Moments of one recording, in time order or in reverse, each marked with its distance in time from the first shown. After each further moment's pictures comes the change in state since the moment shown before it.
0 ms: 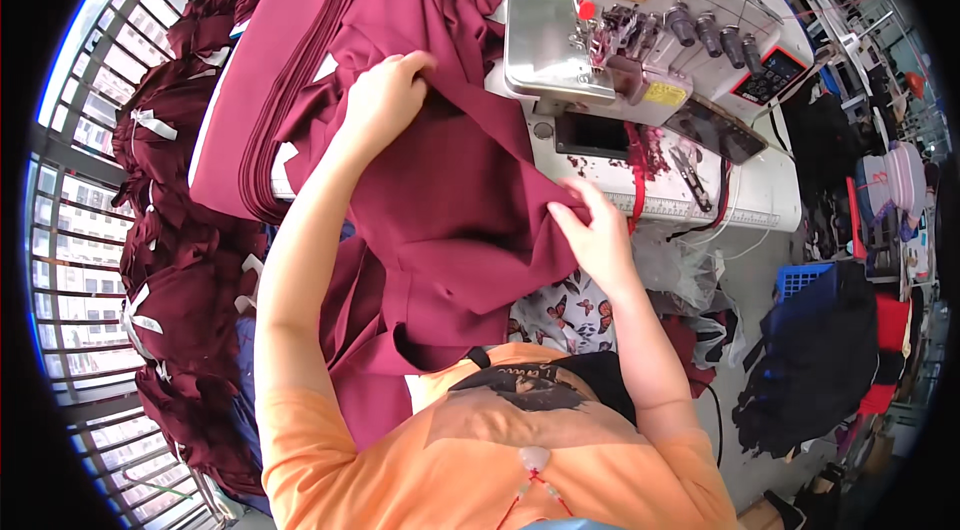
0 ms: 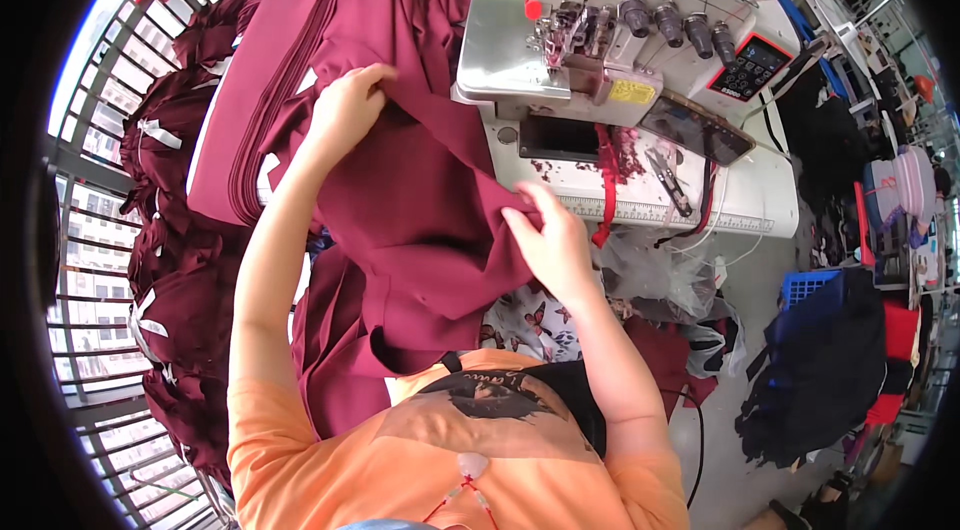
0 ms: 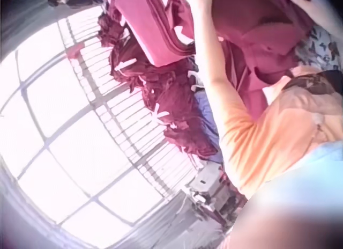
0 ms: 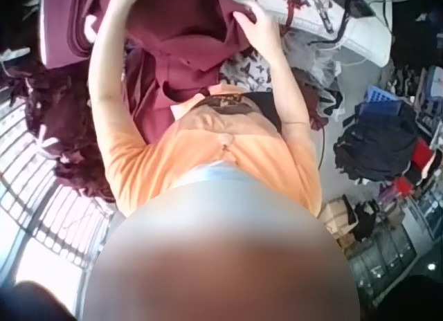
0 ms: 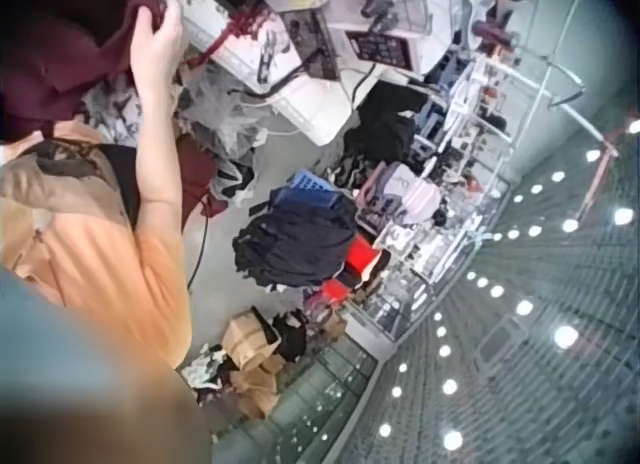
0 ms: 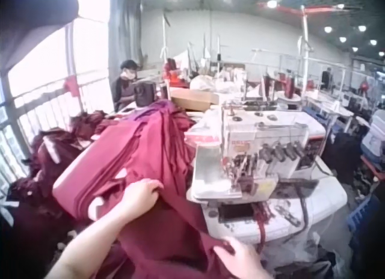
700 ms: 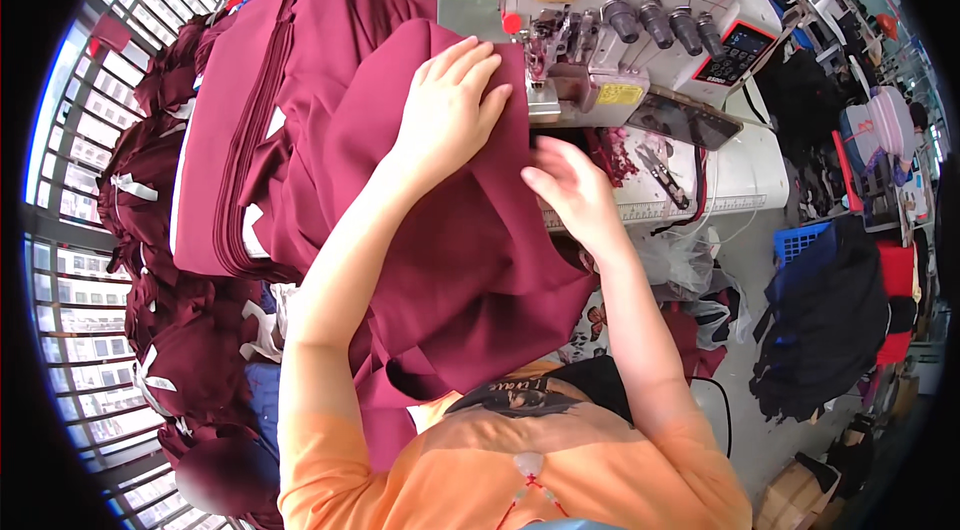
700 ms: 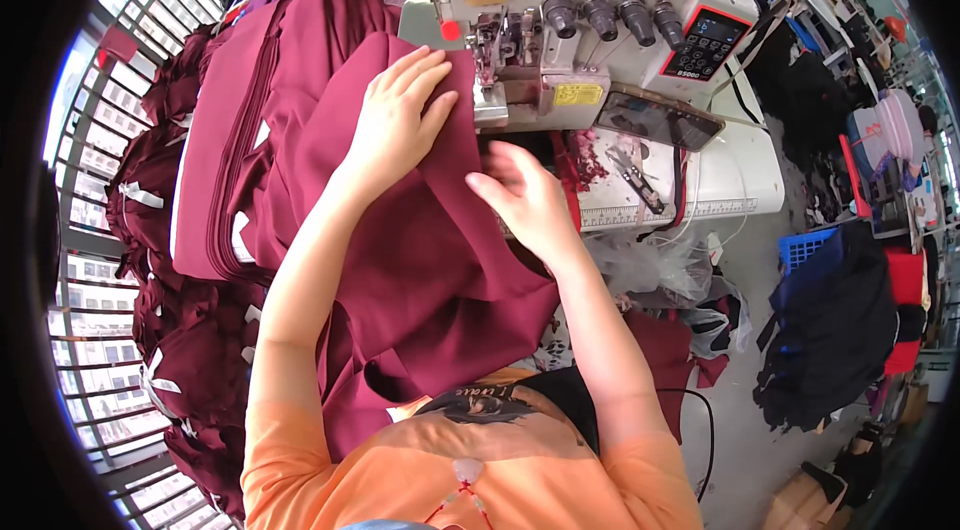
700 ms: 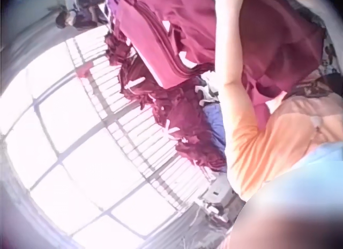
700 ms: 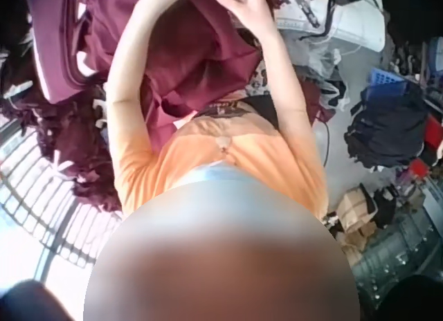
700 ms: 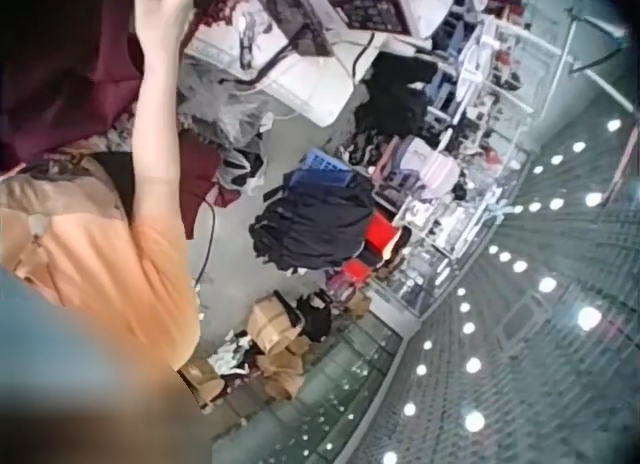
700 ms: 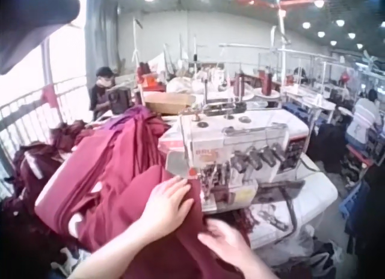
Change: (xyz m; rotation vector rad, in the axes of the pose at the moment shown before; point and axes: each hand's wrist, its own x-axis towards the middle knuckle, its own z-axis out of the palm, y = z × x) left_hand 0.037 0.100 0.041 -0.130 0.277 0.468; right_hand 0.054 0.017 -0.015 0.497 0.003 0.147
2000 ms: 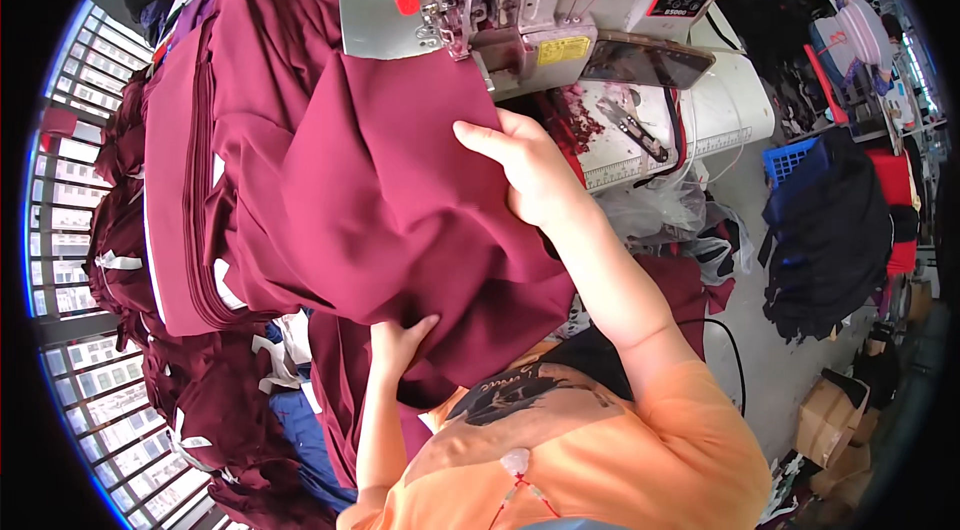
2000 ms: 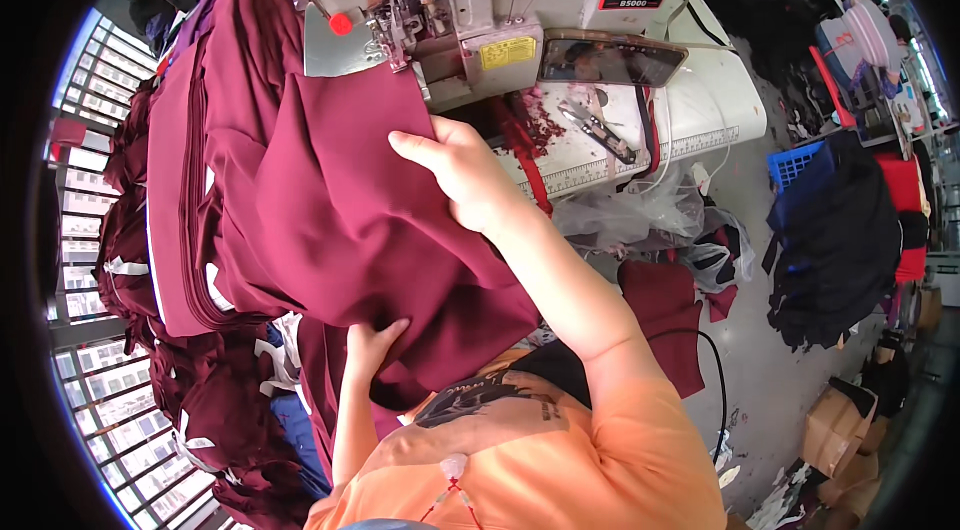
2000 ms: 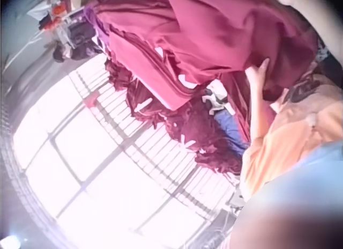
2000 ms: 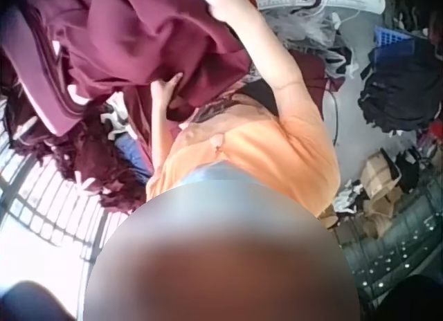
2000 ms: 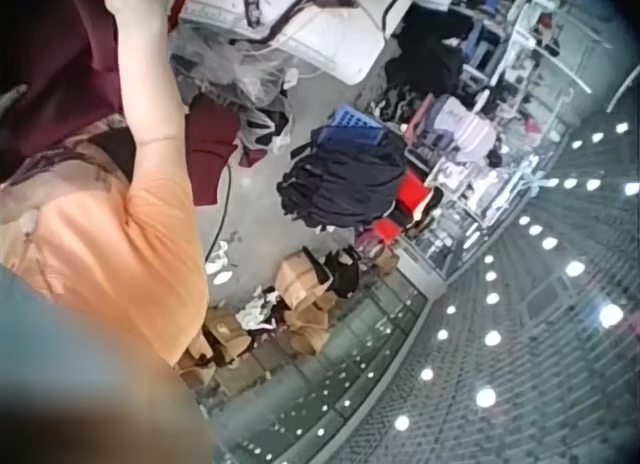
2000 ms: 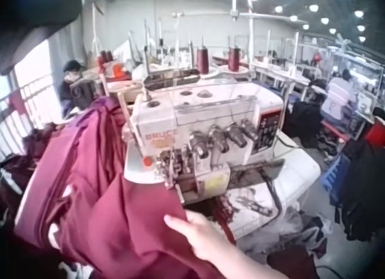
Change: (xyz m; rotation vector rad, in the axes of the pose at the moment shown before) left_hand -0.261 0.043 -0.018 -0.450 -0.529 -0.924; right_hand 0.021 -0.025 0.007 0.851 -0.144 0.256
